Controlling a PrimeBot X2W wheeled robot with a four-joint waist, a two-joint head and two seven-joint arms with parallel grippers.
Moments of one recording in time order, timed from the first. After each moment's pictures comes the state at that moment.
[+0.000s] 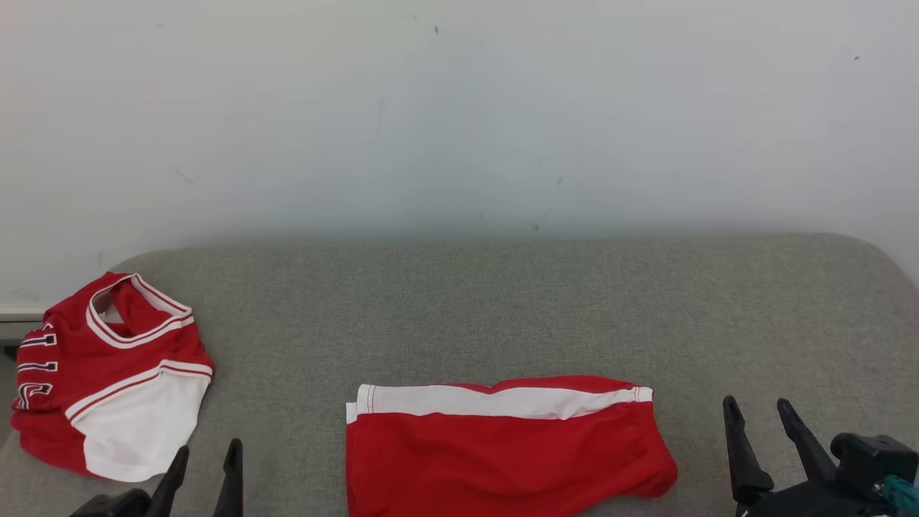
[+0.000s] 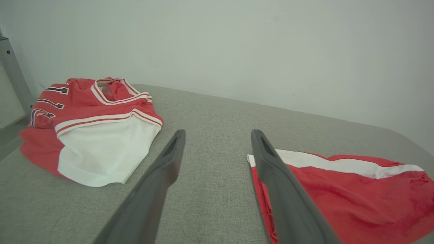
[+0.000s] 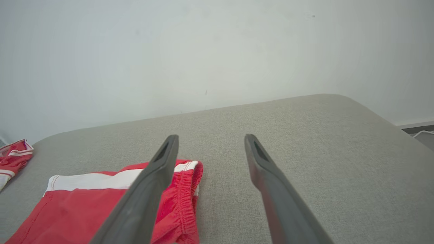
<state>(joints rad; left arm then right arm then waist) 0.01 0.33 -0.37 0.19 -0.54 0.12 -0.19 0.17 -0.15 0.01 -0.07 0.38 -0.11 0.03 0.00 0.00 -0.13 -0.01</state>
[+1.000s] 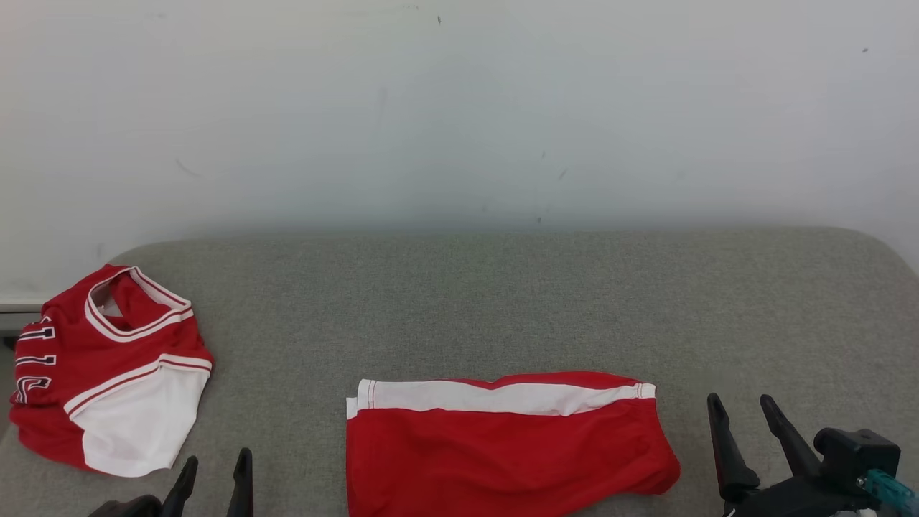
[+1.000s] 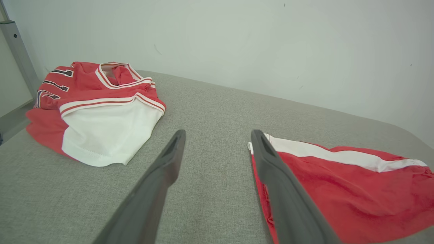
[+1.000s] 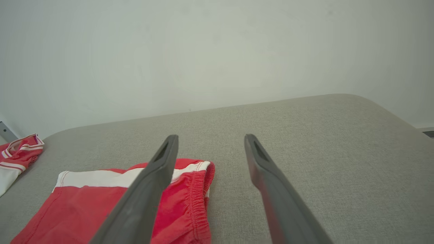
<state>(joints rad) 0.08 0.25 -0.27 0.12 -0.45 0.12 -0.10 0.13 -0.14 0.04 -0.03 0.38 -0.09 0.01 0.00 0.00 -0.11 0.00</state>
